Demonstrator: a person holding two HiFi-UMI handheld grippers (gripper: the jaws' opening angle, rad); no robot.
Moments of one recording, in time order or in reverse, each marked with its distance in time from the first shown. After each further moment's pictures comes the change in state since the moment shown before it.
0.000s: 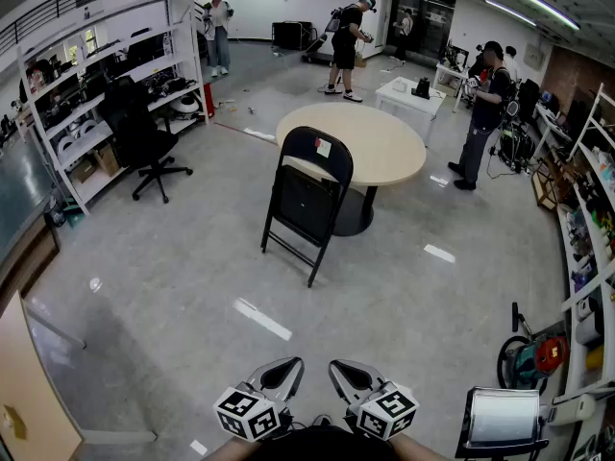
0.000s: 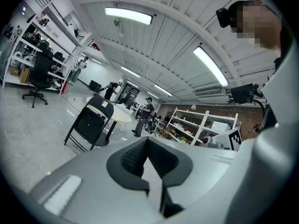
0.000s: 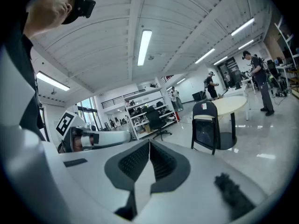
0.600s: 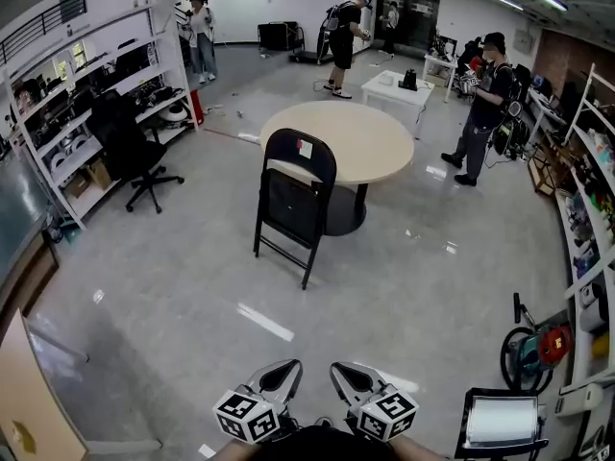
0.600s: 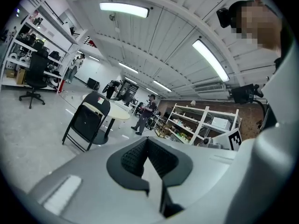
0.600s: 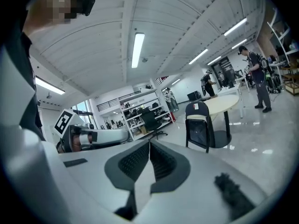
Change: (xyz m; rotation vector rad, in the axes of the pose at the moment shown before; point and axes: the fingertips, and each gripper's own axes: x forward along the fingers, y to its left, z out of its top) left arm 0.052 -0.015 -0.004 0.017 0.042 -0.001; right arm -0.021 -0.056 0.005 0.037 -0.013 -0.042
